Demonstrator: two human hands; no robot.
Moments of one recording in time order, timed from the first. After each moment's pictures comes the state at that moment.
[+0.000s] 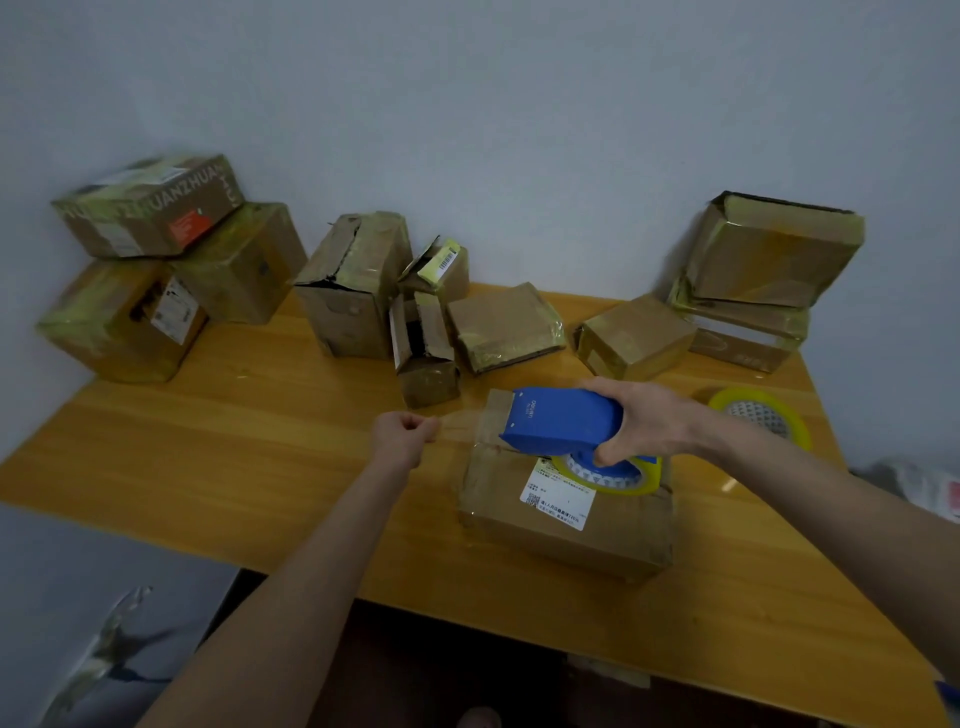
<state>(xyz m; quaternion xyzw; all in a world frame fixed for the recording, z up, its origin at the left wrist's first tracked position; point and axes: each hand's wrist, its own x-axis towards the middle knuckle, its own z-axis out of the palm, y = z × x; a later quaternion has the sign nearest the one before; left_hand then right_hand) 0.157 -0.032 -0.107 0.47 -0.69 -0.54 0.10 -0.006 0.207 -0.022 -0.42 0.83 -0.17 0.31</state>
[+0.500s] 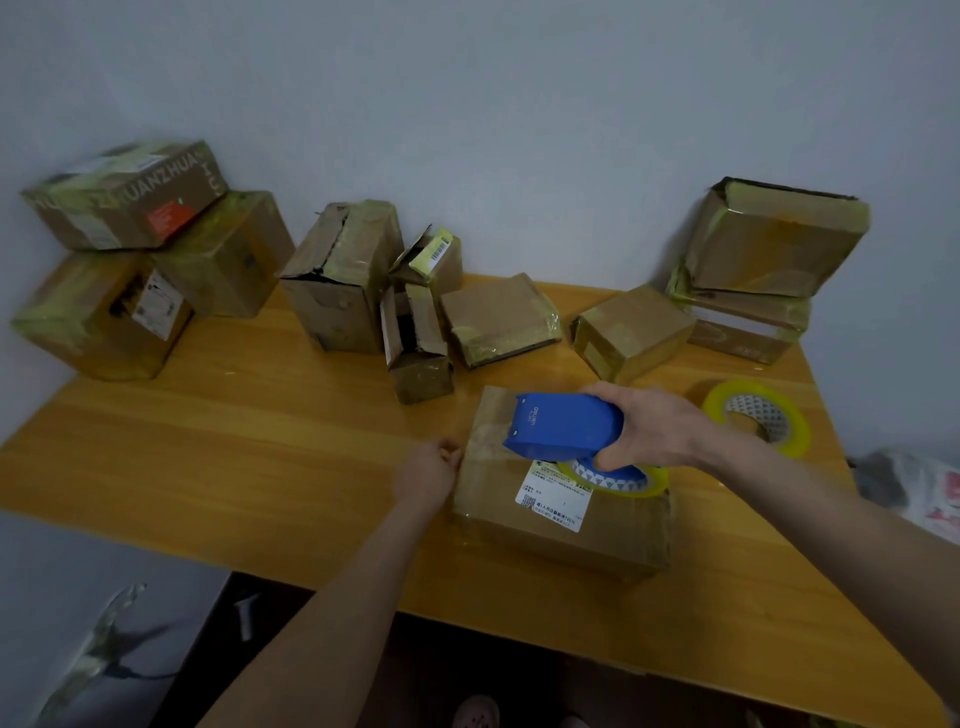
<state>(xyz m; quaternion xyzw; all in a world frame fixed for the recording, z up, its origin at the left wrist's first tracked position) 0.149 -0.001 -0.151 0.40 -0.84 -0.36 -0.04 -0.004 0.212 -0.034 -0.41 0.86 -0.12 0.26</state>
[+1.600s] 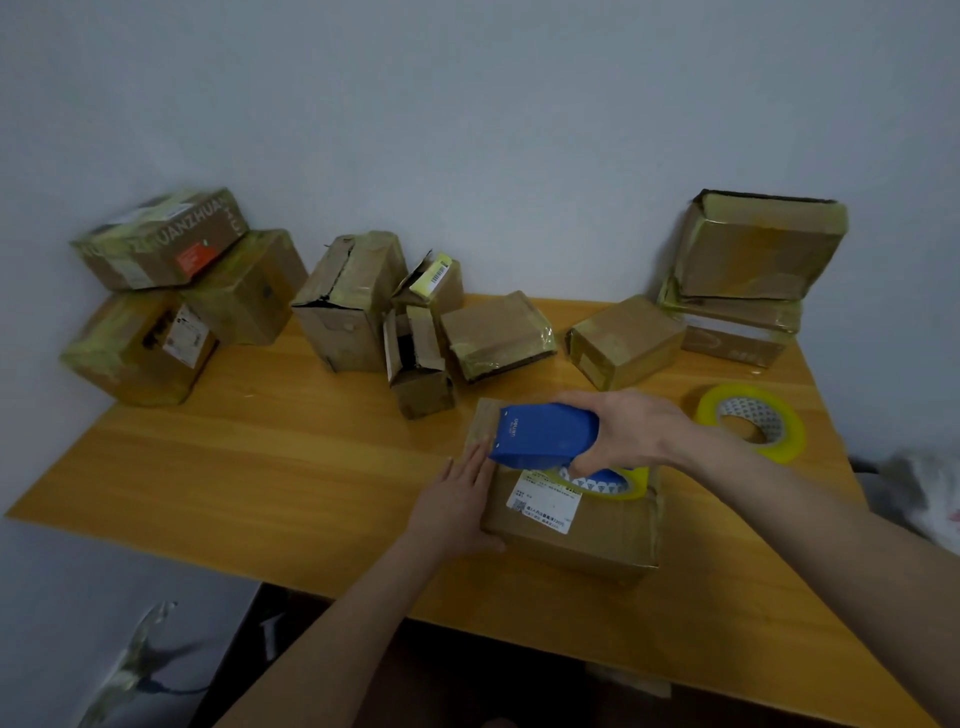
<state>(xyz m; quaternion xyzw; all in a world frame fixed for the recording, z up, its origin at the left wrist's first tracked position) 0.169 0.044 -0.133 0.10 -0.99 -0.03 -0.13 0.001 0.215 -0.028 -0.46 0.86 -0.09 0.21</state>
